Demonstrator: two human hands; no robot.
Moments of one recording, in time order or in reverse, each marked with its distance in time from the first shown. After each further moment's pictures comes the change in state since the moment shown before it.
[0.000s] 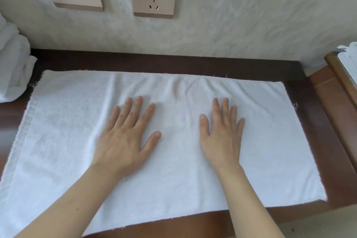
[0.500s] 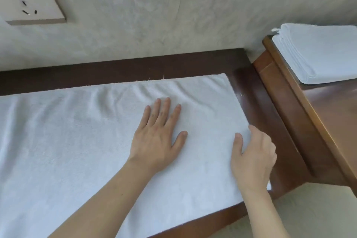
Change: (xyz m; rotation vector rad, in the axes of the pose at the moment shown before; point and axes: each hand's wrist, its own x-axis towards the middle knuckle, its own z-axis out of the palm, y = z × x) left_hand 0.090 0.188 0.054 -0.081 -0.074 0.257; right_hand -0.017 0.187 -0.048 0.111 0.447 0.400
